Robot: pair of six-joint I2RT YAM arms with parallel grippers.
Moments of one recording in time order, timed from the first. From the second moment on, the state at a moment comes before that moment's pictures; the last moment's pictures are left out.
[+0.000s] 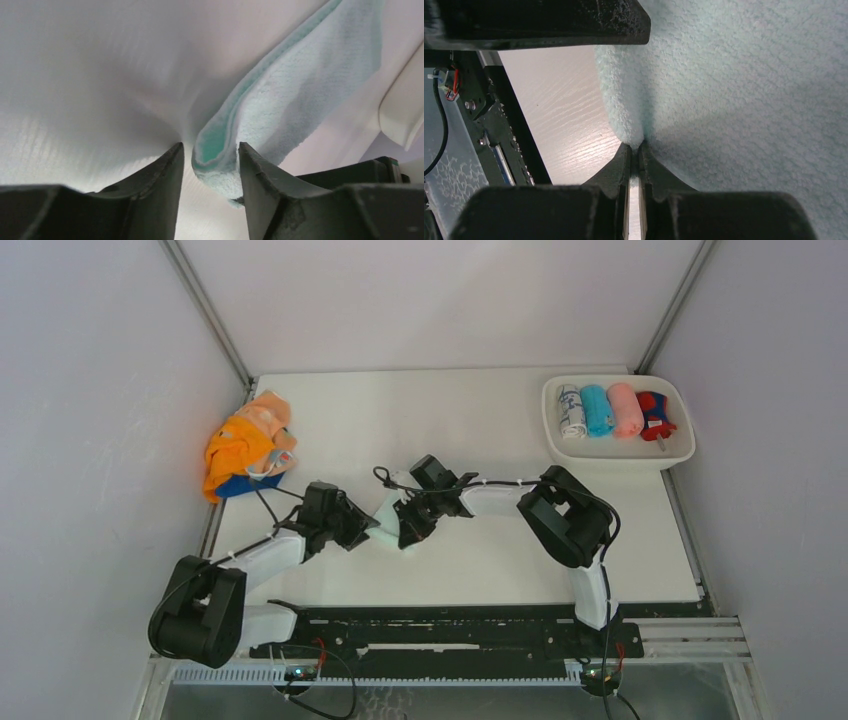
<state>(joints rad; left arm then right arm) -0.30 1.24 0.43 -0.07 0.13 -1.11 0.84 2.03 1.24 -0.18 -0.60 0.16</state>
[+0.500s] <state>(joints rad) -0.31 1.28 0.46 -0.15 0.11 -1.11 0.90 1.93 1.15 -0.14 -0.50 0.14</state>
